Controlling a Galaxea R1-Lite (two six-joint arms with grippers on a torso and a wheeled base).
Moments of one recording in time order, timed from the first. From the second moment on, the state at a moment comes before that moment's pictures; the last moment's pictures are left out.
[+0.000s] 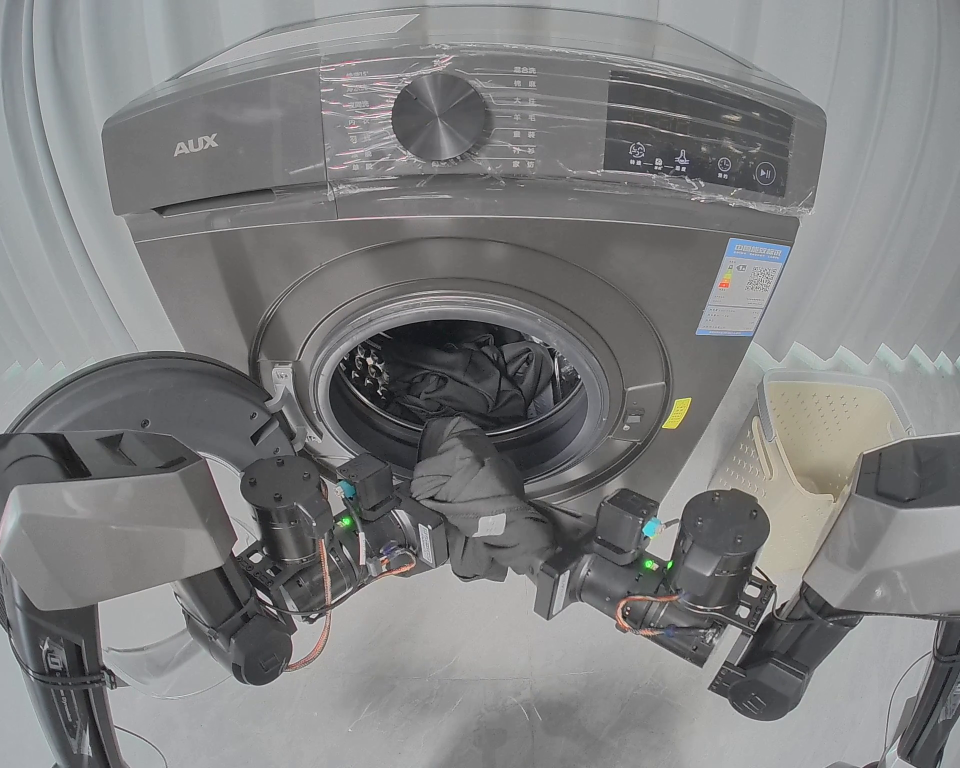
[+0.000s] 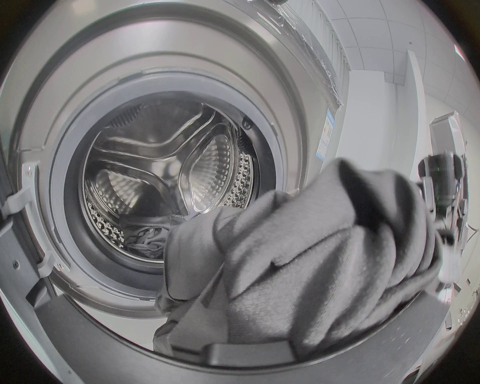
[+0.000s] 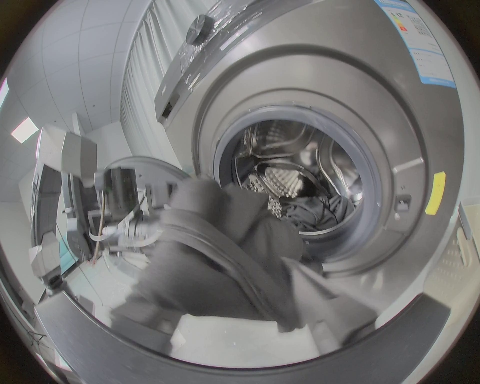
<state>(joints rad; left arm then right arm) -0.53 2.19 -0.62 -1.55 -0.17 -0.04 0.79 2.12 -0.57 -1.50 -0.03 0.15</state>
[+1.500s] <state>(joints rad) -0.52 1.99 -0.33 -1.55 -0.09 -0.05 0.70 2.00 -0.08 -1.52 -0.02 0.16</state>
